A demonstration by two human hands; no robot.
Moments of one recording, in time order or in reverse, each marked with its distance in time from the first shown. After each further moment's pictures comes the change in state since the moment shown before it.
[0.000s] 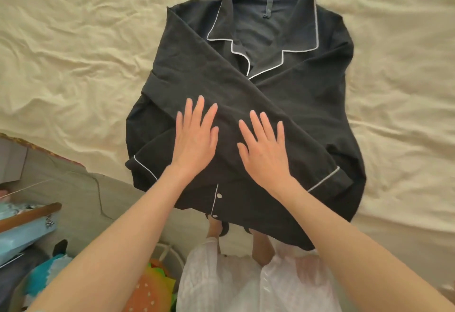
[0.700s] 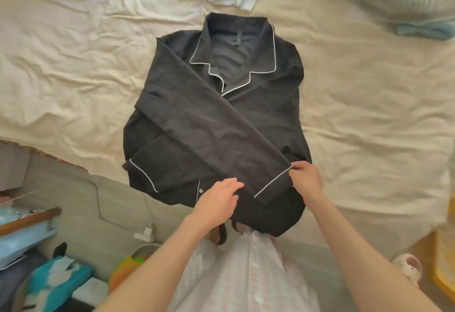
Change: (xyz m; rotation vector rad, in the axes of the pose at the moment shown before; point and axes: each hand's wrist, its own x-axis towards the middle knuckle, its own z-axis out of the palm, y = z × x) left_hand -0.100 0.104 -0.013 -0.278 -0.528 0.047; right_hand -0.081 0.107 -0.053 0.901 -0.126 1.007
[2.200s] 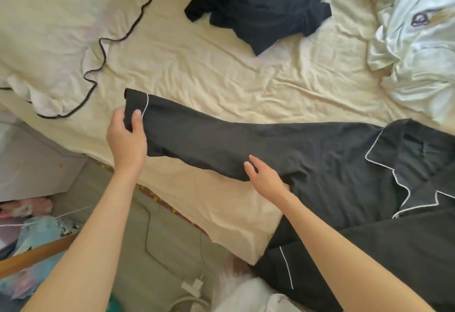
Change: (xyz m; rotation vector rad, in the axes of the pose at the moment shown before) left_hand -0.054 -0.484 -0.393 -0.665 1.289 -0.431; right_hand -0.119 -0.350 0.436 -0.561 -0.423 -0.525
